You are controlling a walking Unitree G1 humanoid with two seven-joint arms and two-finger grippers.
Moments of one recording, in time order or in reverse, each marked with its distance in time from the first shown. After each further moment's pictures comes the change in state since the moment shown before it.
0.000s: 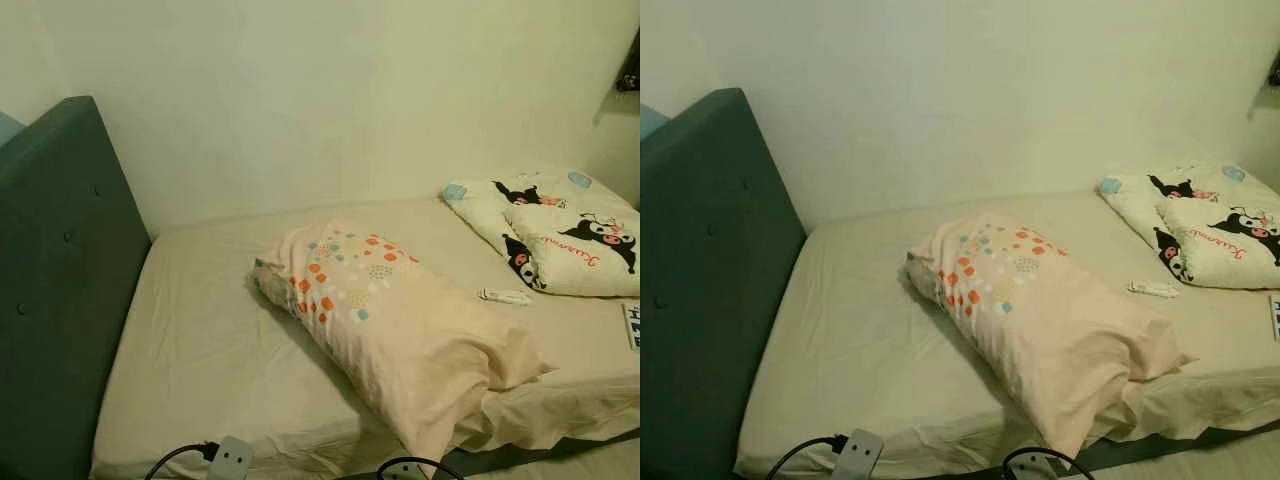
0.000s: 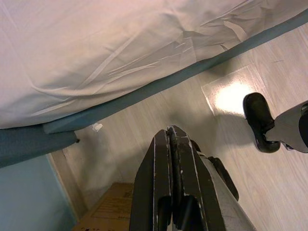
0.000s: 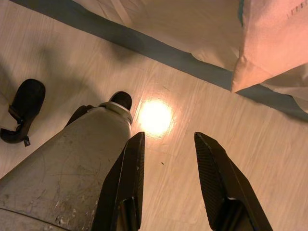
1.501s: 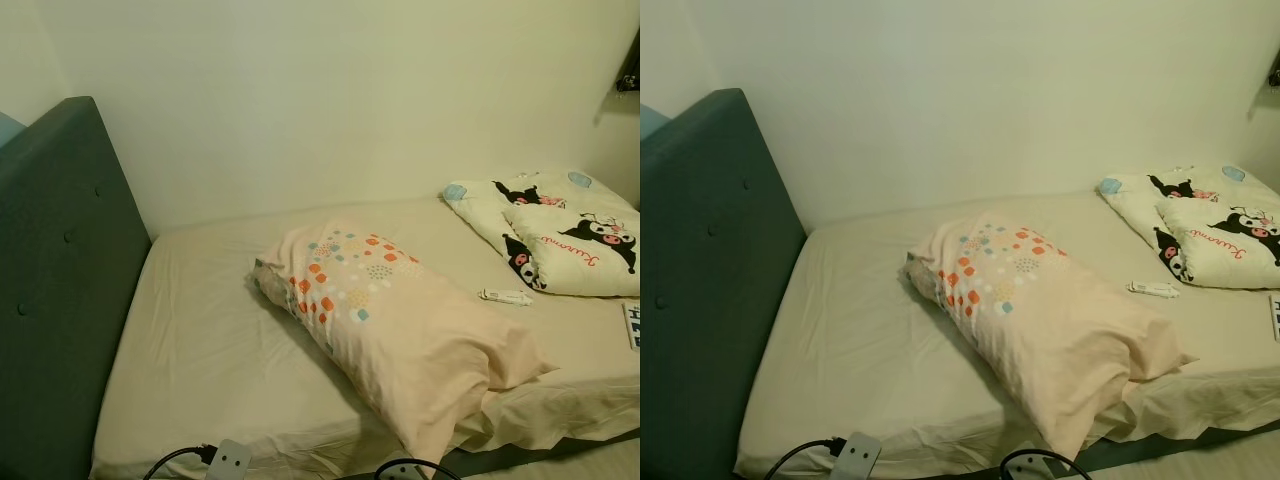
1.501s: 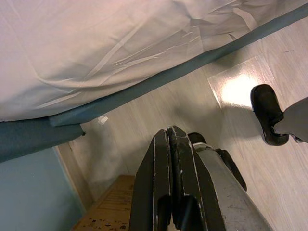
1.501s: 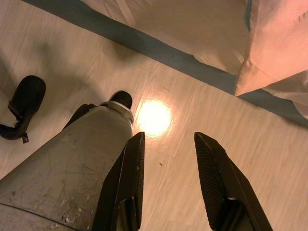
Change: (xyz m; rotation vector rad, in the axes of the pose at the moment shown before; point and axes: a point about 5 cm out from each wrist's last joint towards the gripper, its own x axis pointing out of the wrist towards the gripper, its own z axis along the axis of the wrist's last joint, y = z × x) left arm -0.001 0.003 -0.004 0.019 0.033 0.017; right arm 0.000 0.002 0.001 -0.029 -0.002 0.009
